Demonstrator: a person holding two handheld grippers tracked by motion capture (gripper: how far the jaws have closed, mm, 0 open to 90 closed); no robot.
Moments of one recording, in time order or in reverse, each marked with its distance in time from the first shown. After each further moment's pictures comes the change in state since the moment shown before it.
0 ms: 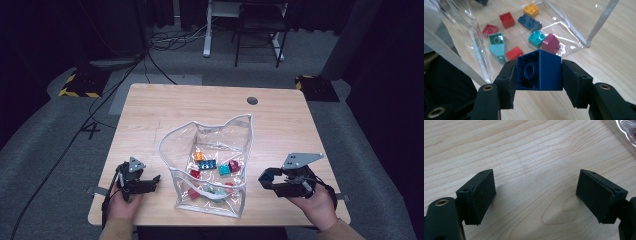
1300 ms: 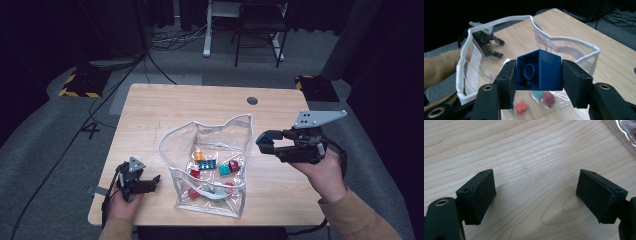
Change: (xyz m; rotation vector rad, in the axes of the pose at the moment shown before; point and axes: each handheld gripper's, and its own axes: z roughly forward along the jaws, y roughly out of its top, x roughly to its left) left arm 0.000 0.000 0.000 0.002 -0.001 0.001; right arm -0.010 0.100 -0.056 -0.201 0.066 -0.027
